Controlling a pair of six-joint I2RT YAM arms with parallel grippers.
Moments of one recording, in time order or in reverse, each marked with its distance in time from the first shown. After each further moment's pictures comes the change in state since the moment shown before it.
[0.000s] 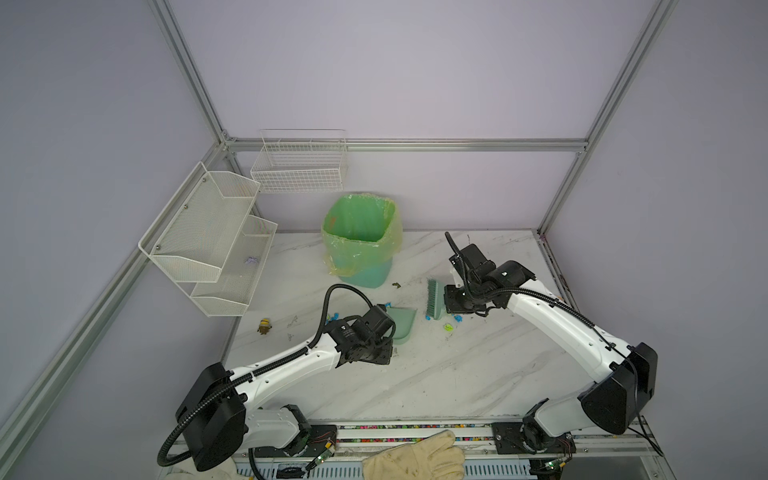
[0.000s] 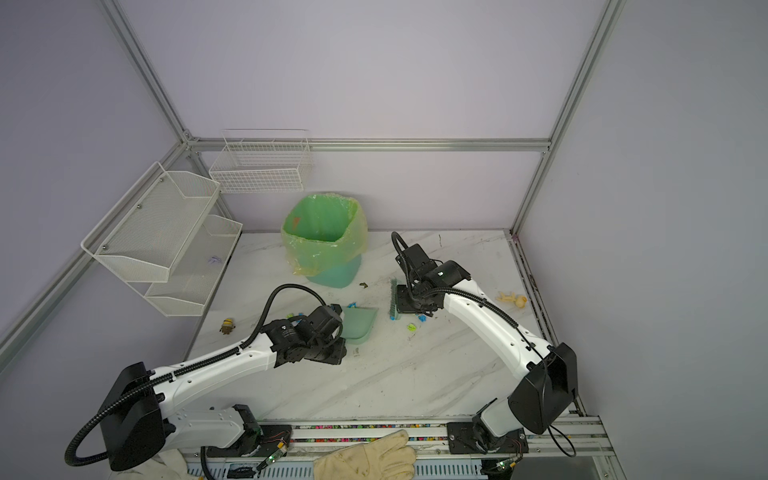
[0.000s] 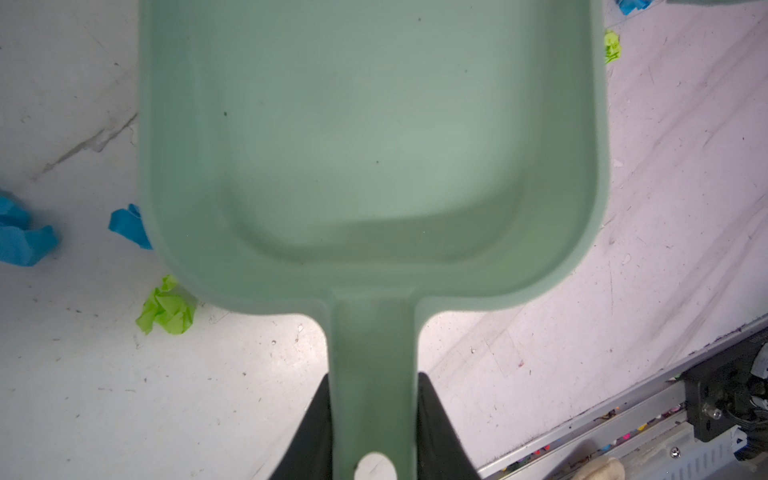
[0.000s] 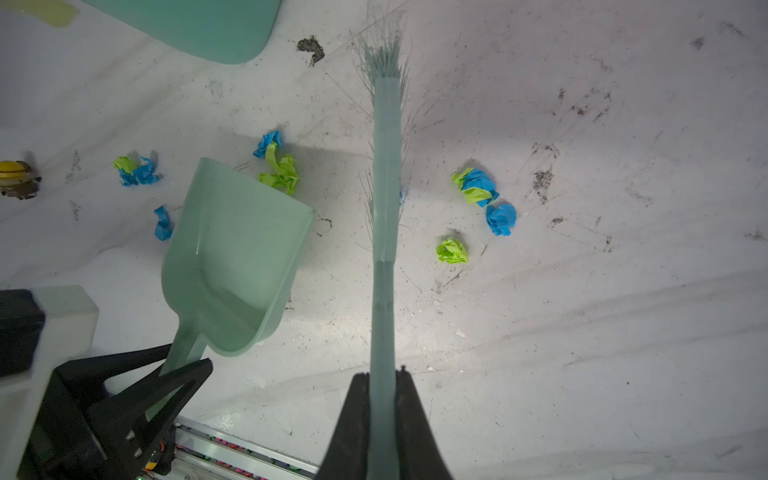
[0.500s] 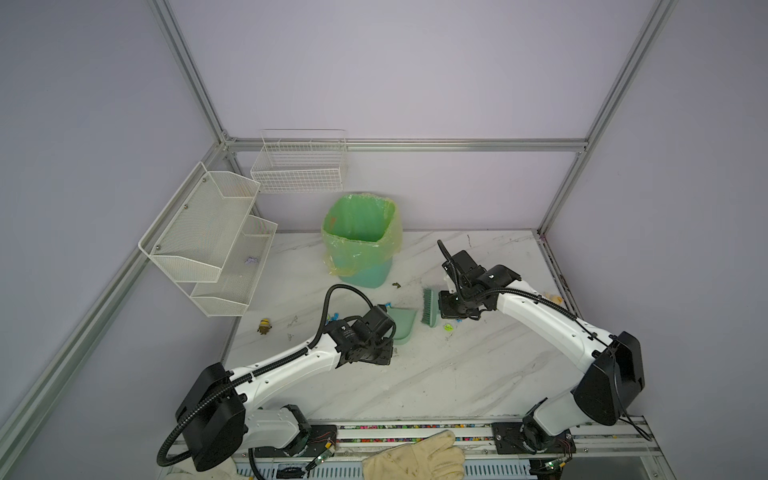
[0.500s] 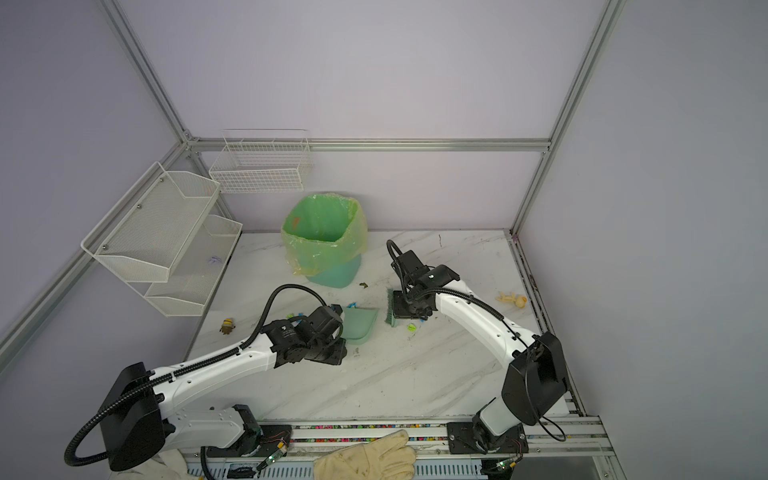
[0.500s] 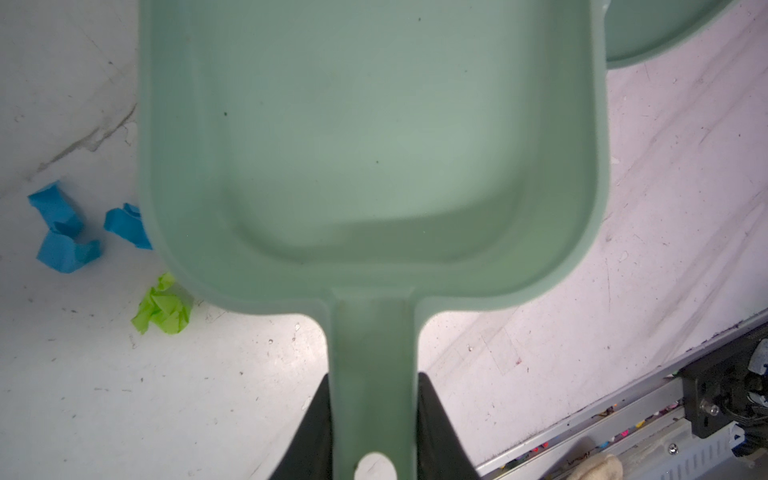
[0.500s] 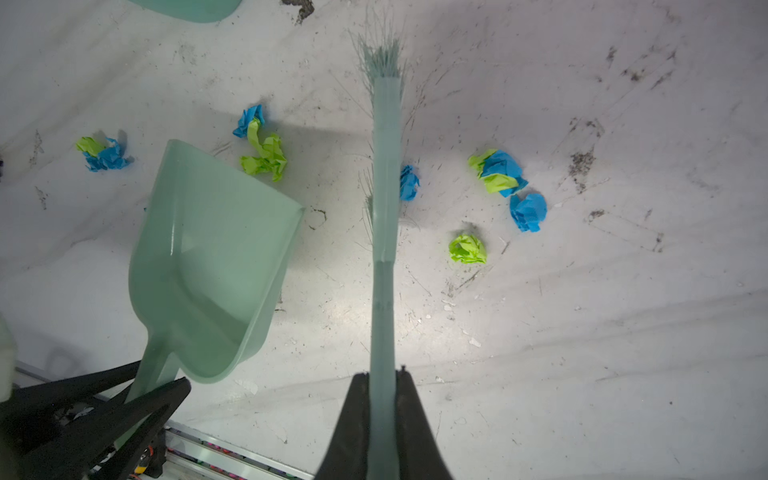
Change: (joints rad) left arm -0.011 -0.002 0.000 0.000 0.002 -0.001; right arm 0.001 0.054 -0.069 0.056 -0.010 0.003
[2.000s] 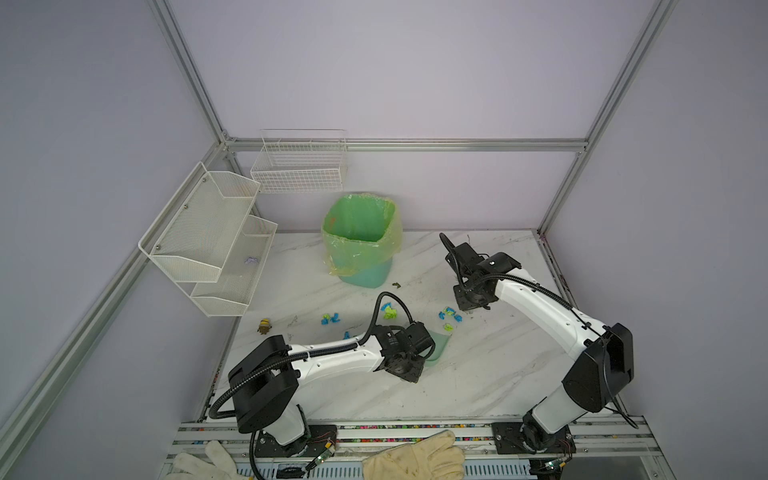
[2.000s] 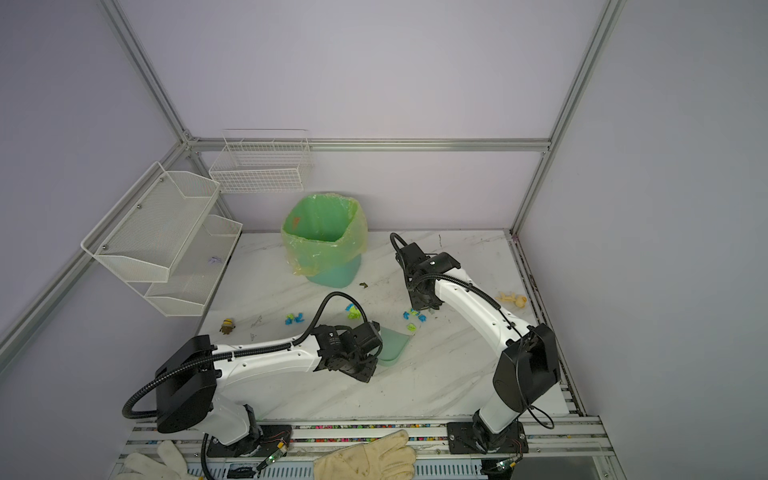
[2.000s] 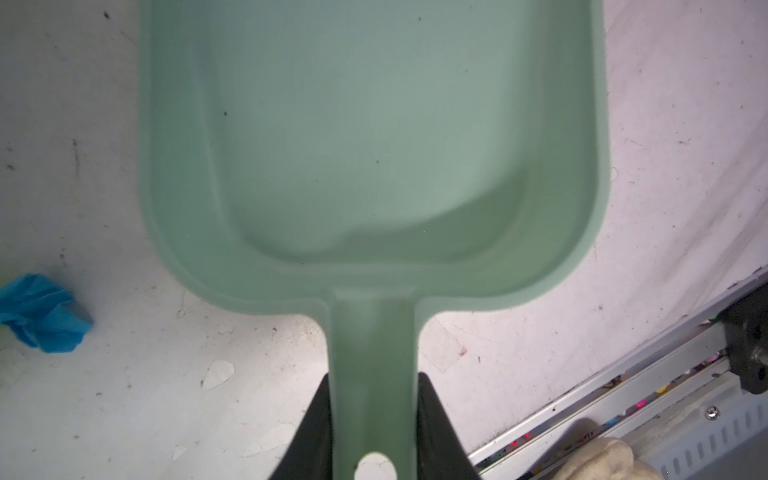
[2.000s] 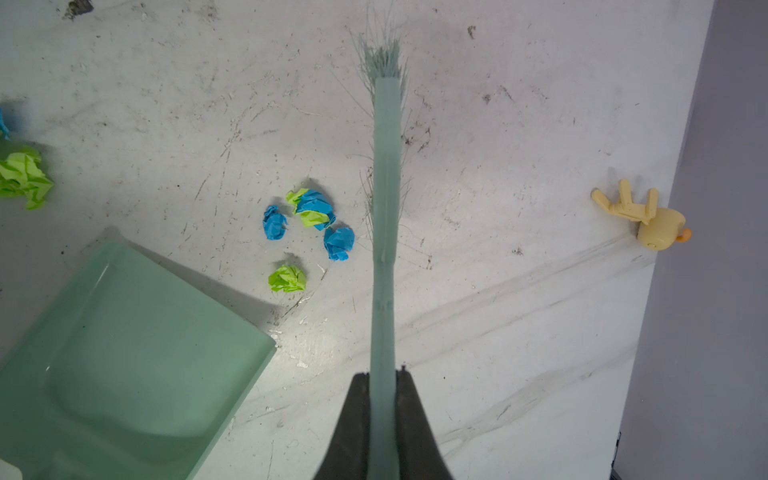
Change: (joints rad) left arm -0.223 0.303 0.169 0.006 -0.003 0.000; right arm -0.059 0.077 0.125 -0.186 0.359 -0.212
